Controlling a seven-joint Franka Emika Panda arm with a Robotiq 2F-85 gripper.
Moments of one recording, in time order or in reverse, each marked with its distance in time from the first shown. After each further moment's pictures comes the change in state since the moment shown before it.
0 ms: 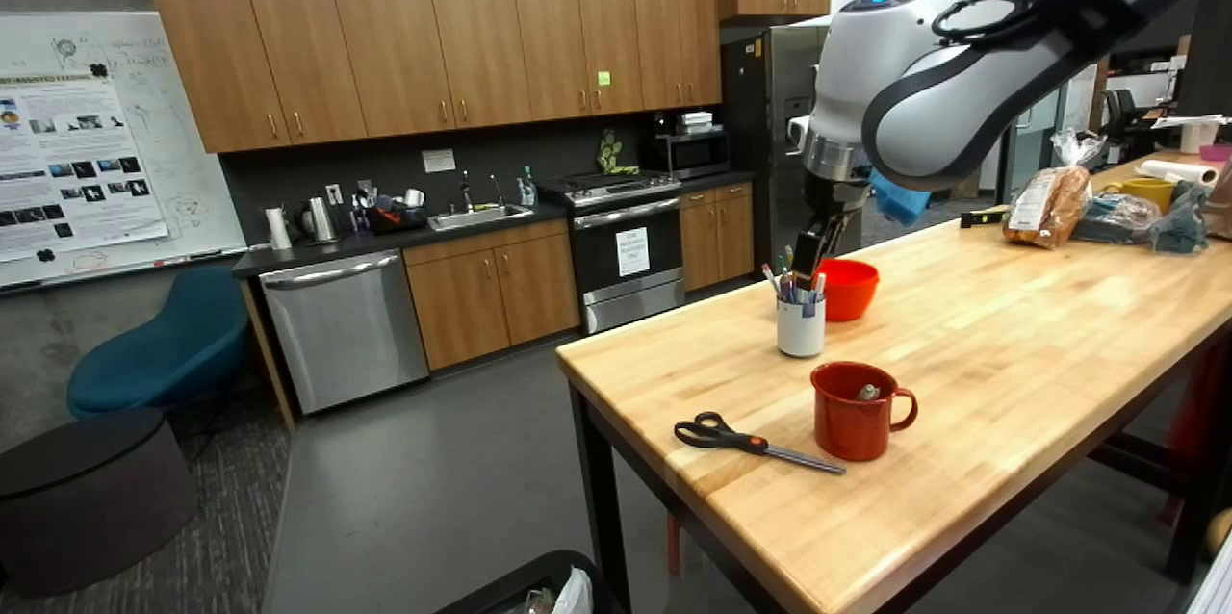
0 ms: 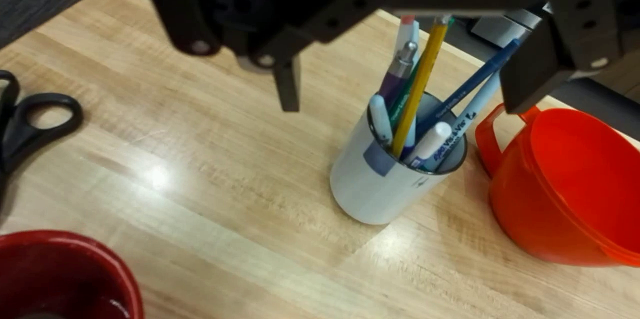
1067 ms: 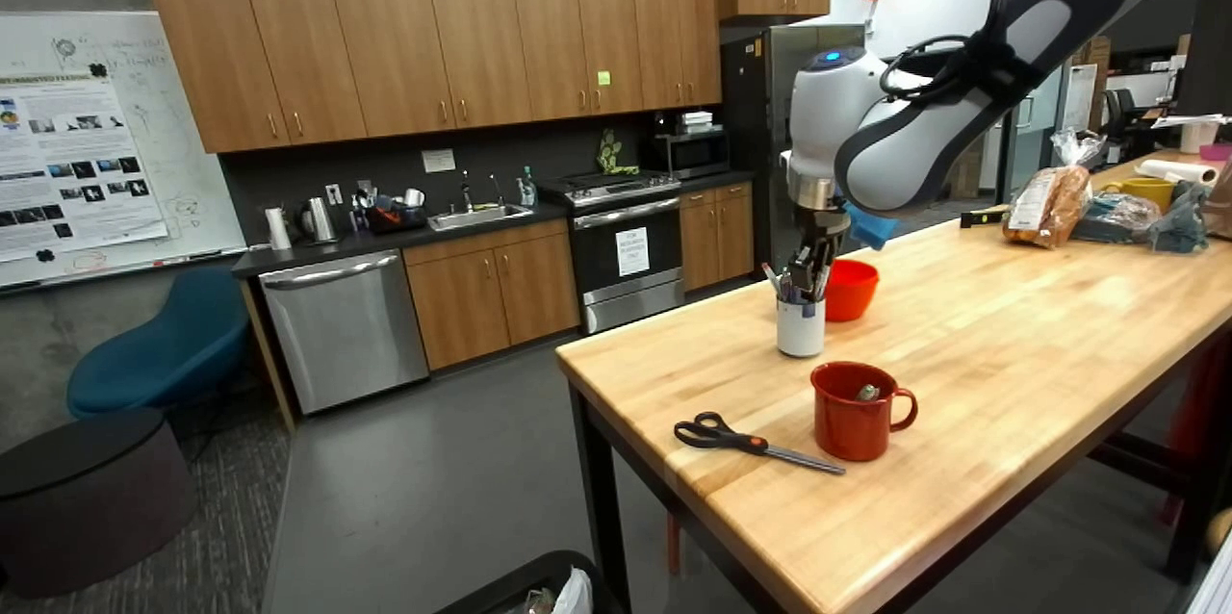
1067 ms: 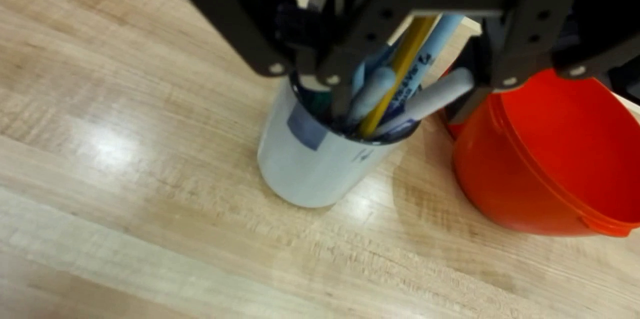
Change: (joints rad) arm -0.069 0.223 -0.016 0.128 -0.164 0.009 0.156
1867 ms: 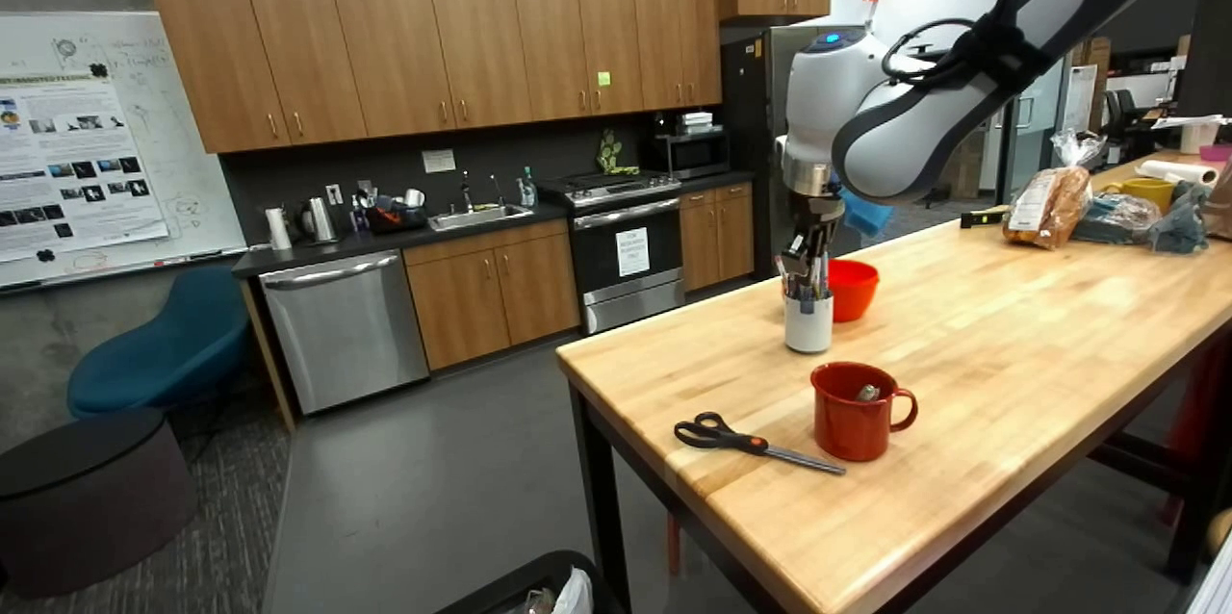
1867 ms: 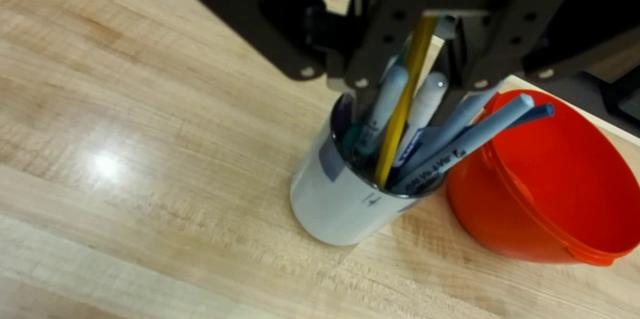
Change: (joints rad) arm 0.025 -0.039 0.000 0.011 0.006 -0.016 0.007
